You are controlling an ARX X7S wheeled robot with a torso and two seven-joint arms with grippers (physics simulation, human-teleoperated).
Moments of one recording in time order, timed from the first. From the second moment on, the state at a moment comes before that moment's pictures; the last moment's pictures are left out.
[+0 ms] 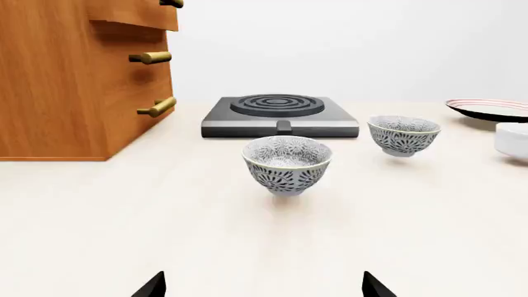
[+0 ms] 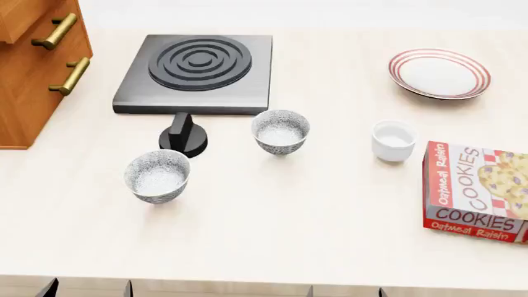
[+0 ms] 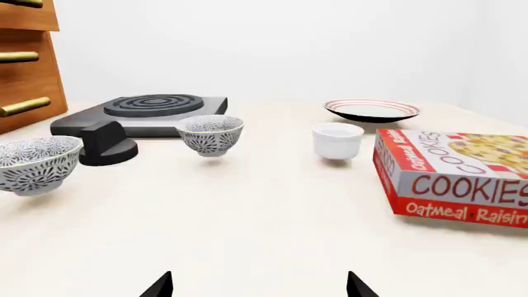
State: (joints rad) left arm 0.00 0.00 0.00 0.00 0.00 0.00 0.00; right arm 0.00 0.00 0.00 0.00 0.00 0.00 0.00
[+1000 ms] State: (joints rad) left arm 0.04 -0.09 0.10 0.09 -0.04 0.04 -0.13; right arm -0.02 0.09 -0.10 -0.09 0.09 0.05 0.10
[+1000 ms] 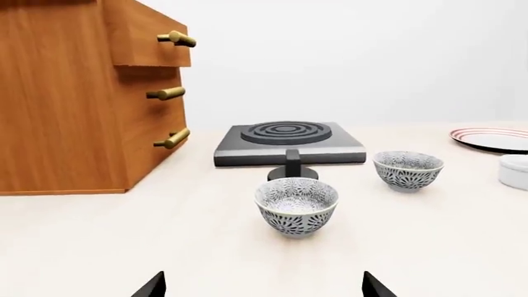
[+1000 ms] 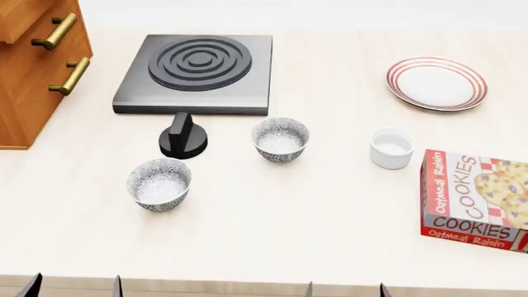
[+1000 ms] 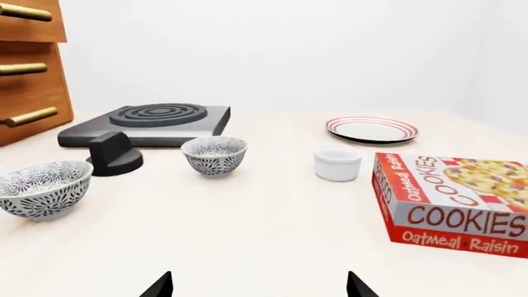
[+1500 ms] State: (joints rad) left arm 0.10 -0.14 0.12 0.36 -0.06 -0.10 -0.16; right arm -0.04 0.13 -0.14 -0.36 0.09 0.21 0.16
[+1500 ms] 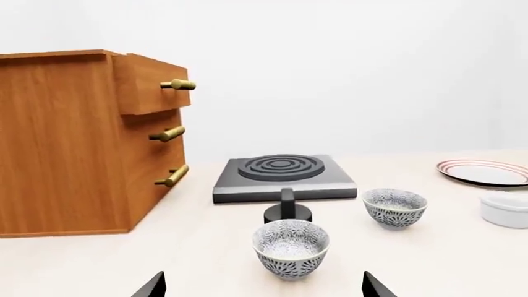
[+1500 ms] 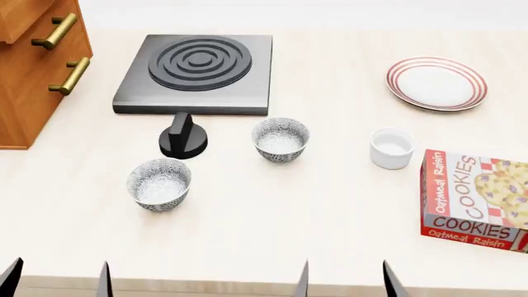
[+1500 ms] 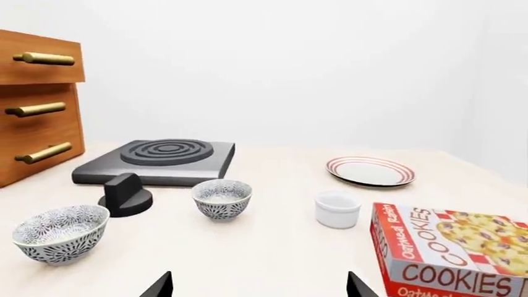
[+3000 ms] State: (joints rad) left arm -0.14 -0.37 0.11 1.02 -0.29 -0.67 -0.35; right arm 0.13 0.26 -0.11 -1.01 0.20 0.75 0.27
